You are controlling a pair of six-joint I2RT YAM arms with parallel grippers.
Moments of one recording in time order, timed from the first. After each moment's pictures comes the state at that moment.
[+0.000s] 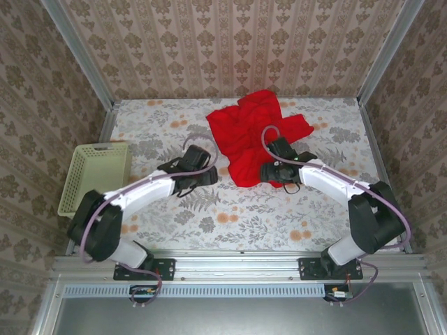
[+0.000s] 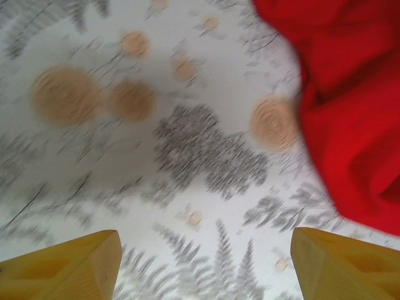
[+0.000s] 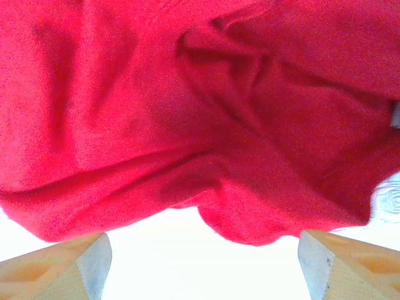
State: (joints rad) left arm -0.68 1.50 0.93 -0.41 -0.11 -0.62; right arm 0.49 1.54 0.99 -0.58 0.12 0.49
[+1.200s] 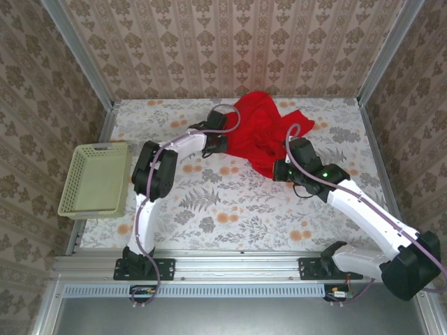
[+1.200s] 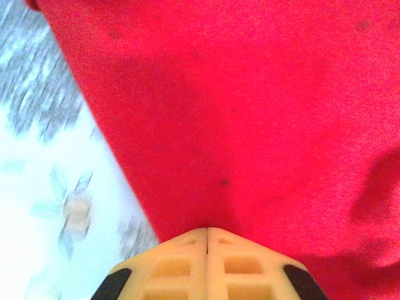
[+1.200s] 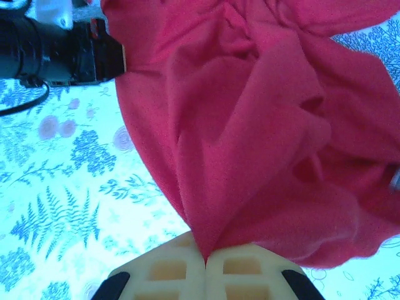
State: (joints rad) left arm -0.56 2.22 1.65 -0.51 -0.08 -0.43; right arm 0.50 1.13 0.95 -0.62 0.07 0.50
